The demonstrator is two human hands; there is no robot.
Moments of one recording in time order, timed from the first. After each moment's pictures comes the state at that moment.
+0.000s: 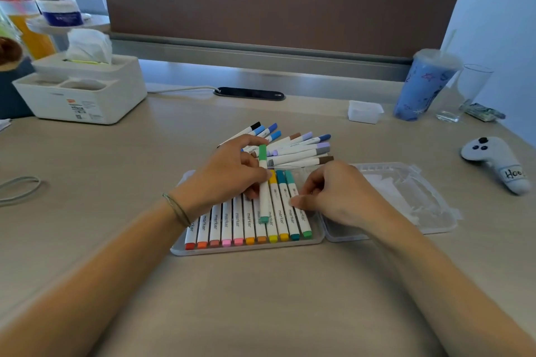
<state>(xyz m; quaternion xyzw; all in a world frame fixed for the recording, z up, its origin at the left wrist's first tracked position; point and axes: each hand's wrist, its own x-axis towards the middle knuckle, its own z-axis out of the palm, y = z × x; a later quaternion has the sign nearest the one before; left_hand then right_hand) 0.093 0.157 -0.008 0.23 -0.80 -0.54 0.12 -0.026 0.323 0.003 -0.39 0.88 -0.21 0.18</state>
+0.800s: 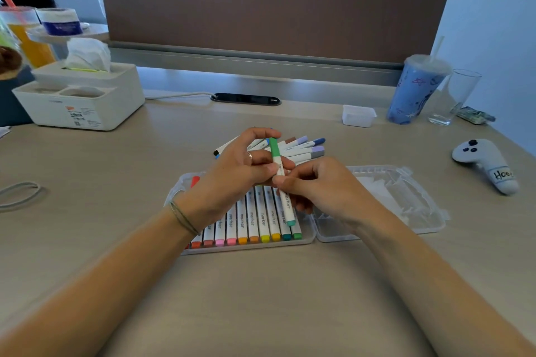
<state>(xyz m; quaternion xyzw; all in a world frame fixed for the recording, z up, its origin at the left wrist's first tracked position) 0.091 0.178 -0.003 0.11 -0.71 -0.67 0.18 -0.017 0.324 0.013 -0.38 0.78 -0.42 0.26</state>
